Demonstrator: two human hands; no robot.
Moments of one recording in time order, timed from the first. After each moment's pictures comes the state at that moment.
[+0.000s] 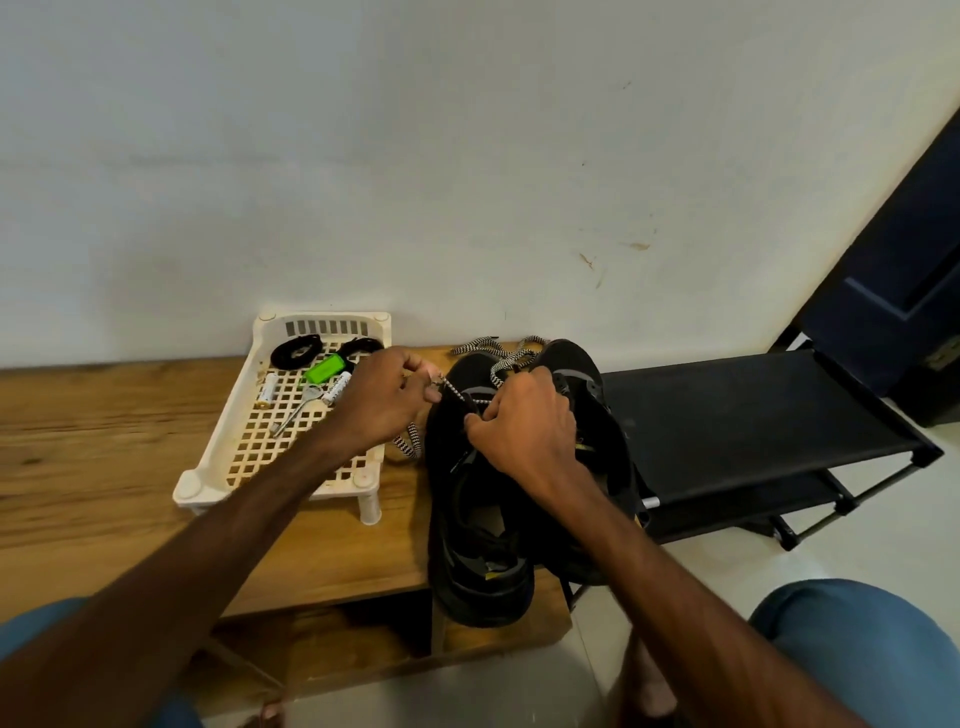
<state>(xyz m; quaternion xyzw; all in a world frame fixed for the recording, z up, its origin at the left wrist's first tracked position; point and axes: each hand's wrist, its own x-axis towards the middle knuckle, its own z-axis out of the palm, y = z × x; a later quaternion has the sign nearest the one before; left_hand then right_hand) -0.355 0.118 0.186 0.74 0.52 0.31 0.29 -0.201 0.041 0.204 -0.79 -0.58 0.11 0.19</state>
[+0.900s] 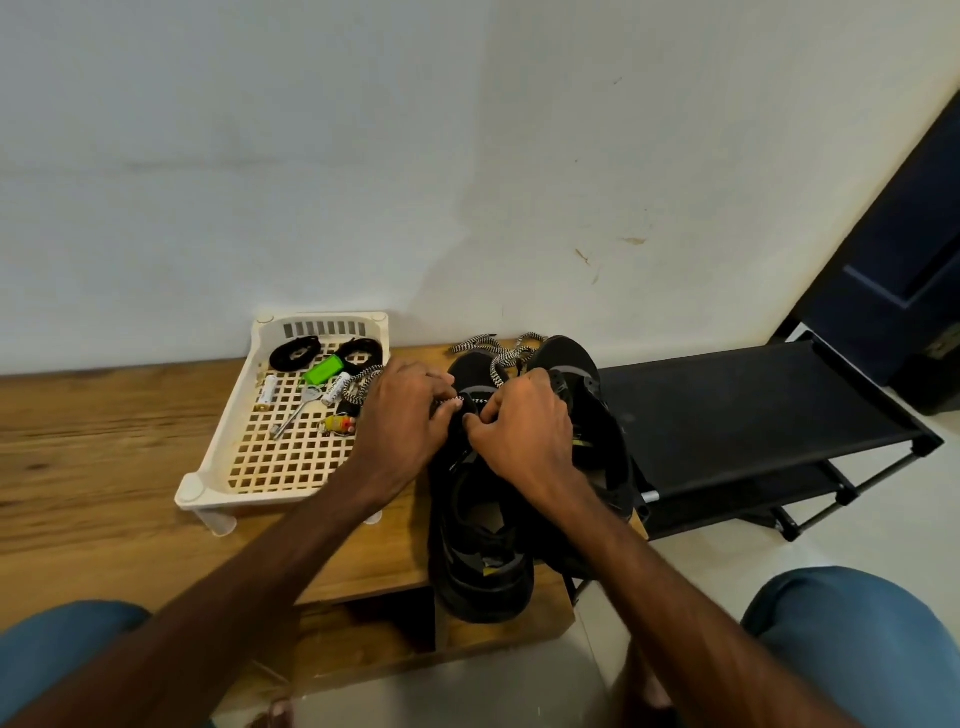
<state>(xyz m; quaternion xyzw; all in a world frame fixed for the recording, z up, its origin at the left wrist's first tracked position) -0.337 0.098 0.161 0.81 0.49 0.30 0.07 -0.200 0.039 0.195 -0.79 -0.57 0.11 0.22</state>
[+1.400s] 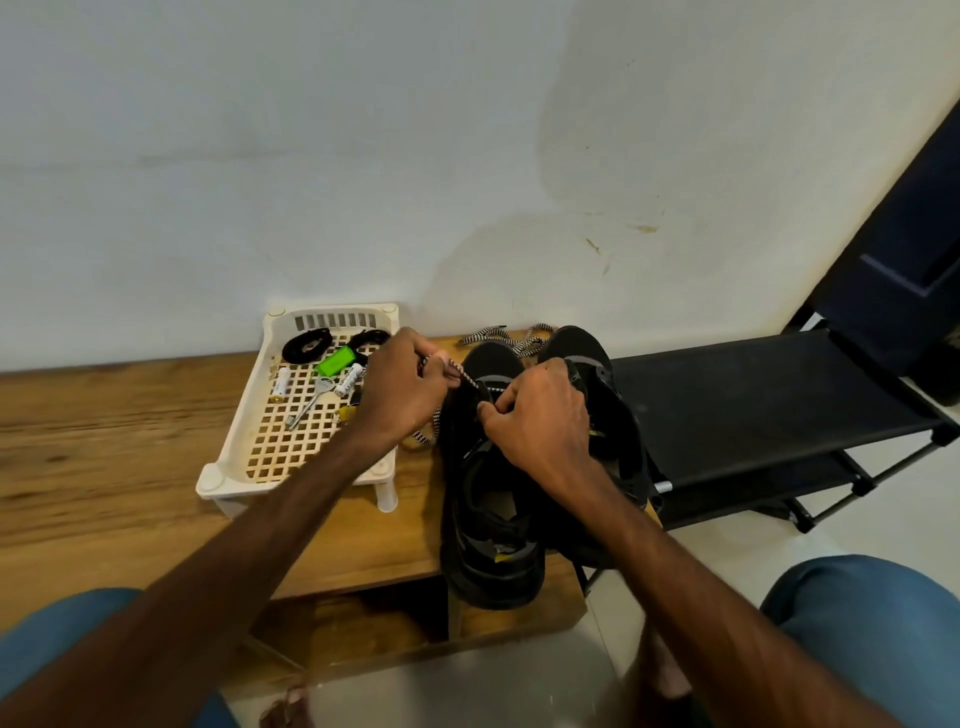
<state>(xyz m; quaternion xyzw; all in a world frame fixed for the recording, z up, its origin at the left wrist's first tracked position) -0.341 0.111 0.183 0.70 0.54 0.37 0.29 -0.197 0.038 0.194 -0.79 -0.56 0.11 0.22</state>
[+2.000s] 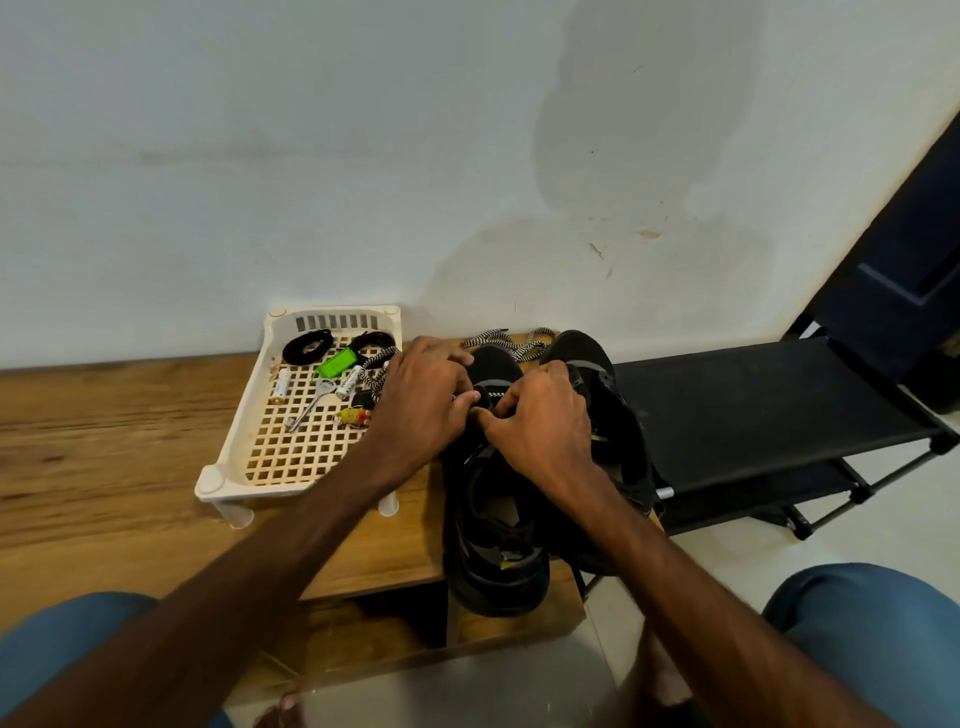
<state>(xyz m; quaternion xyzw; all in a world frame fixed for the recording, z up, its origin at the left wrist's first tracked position) -0.338 0.104 0.173 0.85 0.46 0.25 0.07 -0.198 0.038 0.192 -0.78 -0.57 0.10 0.23</state>
